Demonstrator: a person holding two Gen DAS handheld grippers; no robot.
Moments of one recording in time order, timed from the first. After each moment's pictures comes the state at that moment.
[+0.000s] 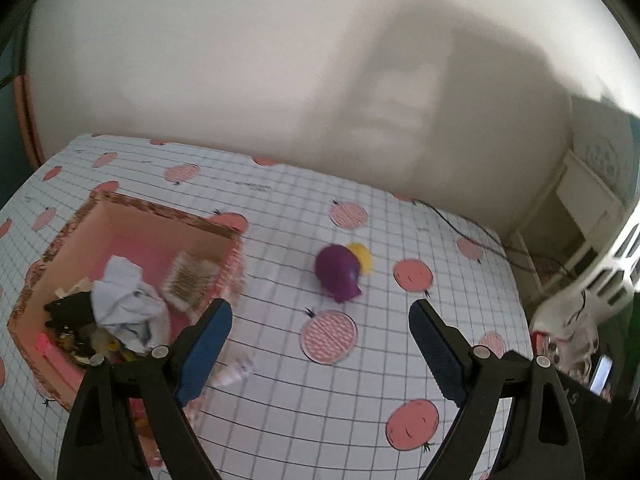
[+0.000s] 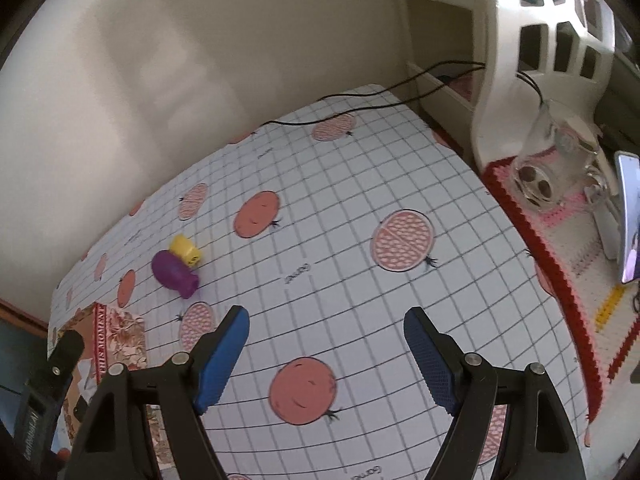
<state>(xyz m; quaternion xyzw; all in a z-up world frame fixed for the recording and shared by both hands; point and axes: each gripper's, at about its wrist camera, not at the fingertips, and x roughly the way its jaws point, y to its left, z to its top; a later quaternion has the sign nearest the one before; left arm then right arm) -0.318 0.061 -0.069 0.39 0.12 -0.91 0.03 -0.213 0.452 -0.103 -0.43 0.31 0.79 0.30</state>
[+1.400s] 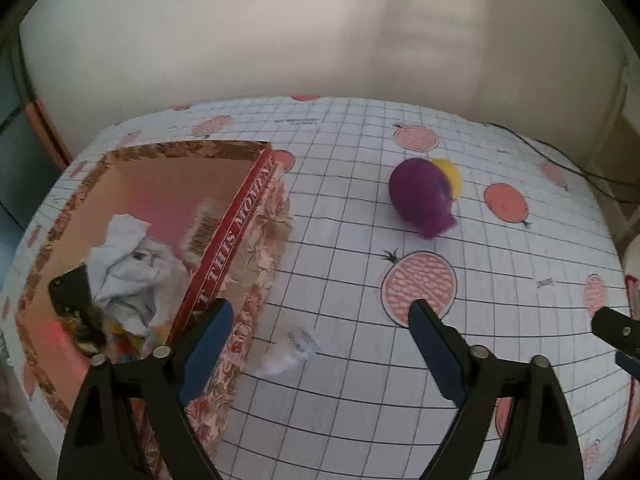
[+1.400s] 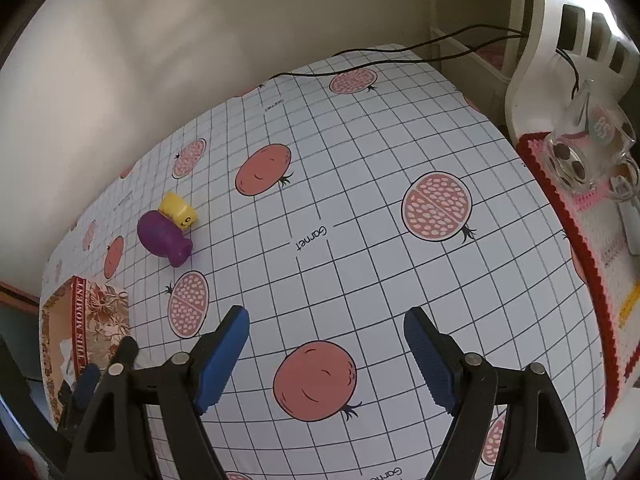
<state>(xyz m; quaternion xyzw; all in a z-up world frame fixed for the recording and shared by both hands) -0.343 0.051 -0.149 0.47 0.03 -0.88 0.10 -0.244 0.435 -0.140 -0.48 0.31 0.78 0.27</state>
